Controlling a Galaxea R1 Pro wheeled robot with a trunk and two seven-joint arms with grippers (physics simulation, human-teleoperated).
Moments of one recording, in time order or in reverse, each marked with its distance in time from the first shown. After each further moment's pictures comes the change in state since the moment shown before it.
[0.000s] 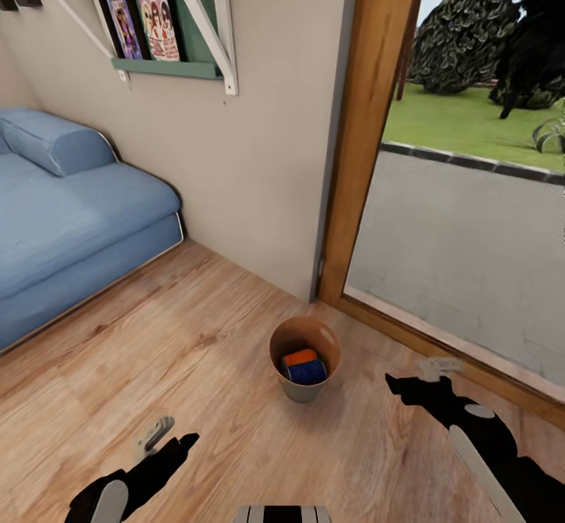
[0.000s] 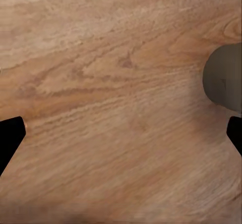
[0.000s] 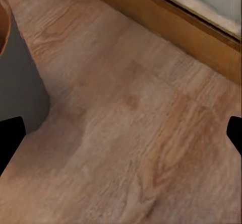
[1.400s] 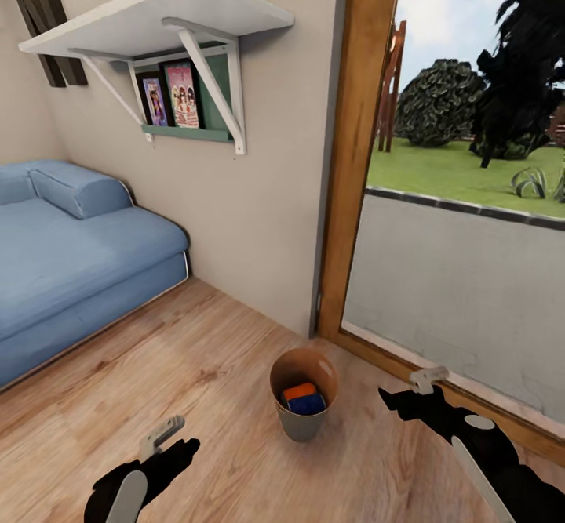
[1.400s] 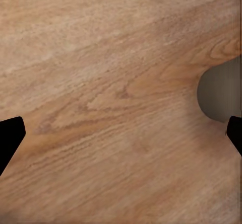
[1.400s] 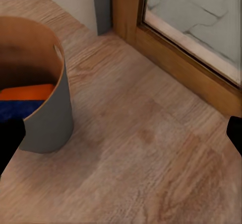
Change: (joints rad) left arm 0.002 0.016 -0.151 -0.064 -0.003 0.005 0.266; right arm 0.013 0.013 -0.029 0.102 0.142 -0.067 0.243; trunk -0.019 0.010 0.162
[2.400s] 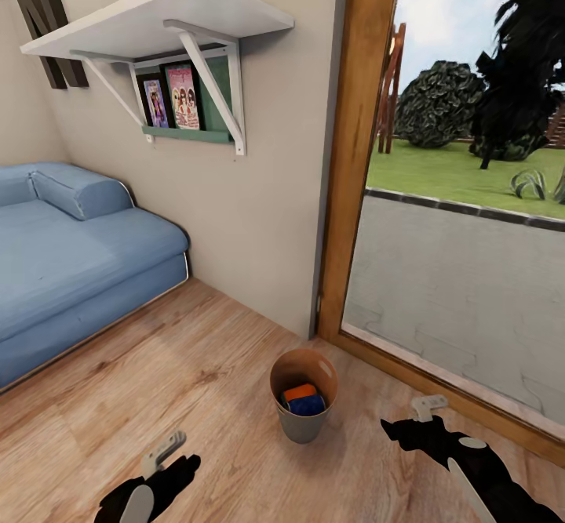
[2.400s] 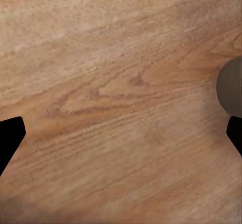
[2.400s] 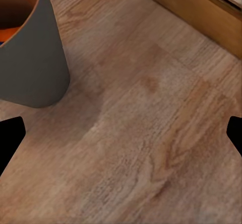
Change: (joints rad) left arm 0.001 -0.005 -0.005 0.128 -0.002 -0.092 -0.010; right arm 0.017 0.032 0.008 0.160 0.002 0.004 -0.004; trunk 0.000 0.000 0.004
